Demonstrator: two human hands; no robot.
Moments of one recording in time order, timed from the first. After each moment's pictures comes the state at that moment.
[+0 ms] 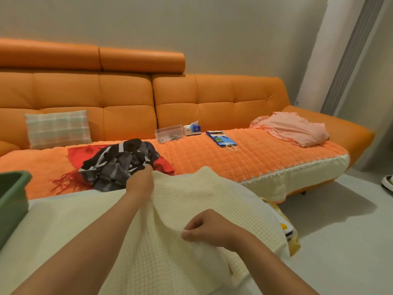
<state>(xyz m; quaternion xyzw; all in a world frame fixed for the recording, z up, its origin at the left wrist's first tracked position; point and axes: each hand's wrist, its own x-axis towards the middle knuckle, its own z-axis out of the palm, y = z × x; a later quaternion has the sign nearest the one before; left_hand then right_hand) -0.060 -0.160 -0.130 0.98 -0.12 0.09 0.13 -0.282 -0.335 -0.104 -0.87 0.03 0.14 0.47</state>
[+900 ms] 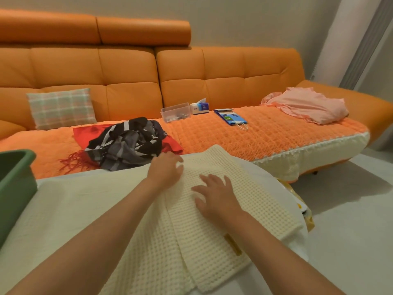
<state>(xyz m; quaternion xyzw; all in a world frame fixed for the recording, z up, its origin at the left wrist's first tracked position) -0.083 -0.184 -0.148 0.95 -0.27 0.12 0.13 -0.240 -0.327 -0.160 -0.99 0.00 -0.06 0.12</state>
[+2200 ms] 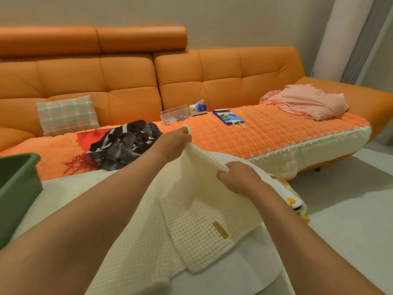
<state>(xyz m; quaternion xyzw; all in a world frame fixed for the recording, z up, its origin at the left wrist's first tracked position) -0.094 -0.232 -0.067 0.89 -0.43 0.14 0.02 -0.265 -0.400 -0.092 -0.95 0.18 0.01 0.27</state>
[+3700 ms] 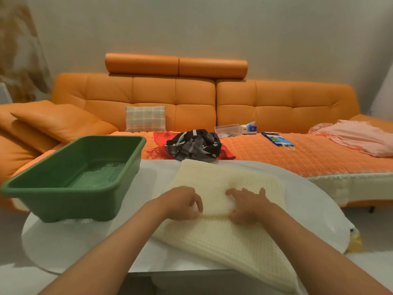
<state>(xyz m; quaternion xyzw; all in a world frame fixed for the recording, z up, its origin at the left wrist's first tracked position) -0.288 0.014 -0.114 0.94 -0.30 -0.09 0.11 -0.321 -0.219 -0.119 -0.99 0.00 0.11 0.02</state>
